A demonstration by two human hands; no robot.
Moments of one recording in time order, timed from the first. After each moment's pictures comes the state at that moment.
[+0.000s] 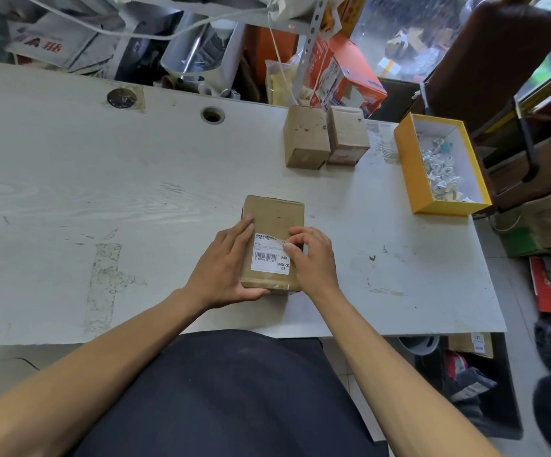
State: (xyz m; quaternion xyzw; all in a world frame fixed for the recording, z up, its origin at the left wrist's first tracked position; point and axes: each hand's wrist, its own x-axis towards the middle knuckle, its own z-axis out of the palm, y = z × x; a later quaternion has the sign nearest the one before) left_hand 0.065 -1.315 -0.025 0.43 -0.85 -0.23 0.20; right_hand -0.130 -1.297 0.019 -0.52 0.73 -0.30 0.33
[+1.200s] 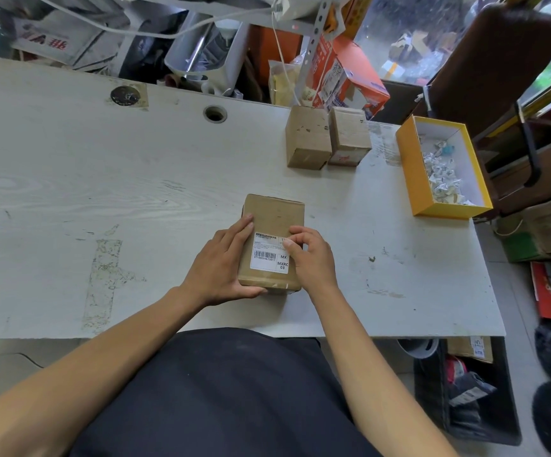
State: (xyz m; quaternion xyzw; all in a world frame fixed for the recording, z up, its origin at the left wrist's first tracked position) left_hand 0.068 -1.315 -0.030 0.43 -0.85 -0.23 0.20; right_hand -0.126 -1.298 0.022 -0.46 0.73 -0.33 0.37
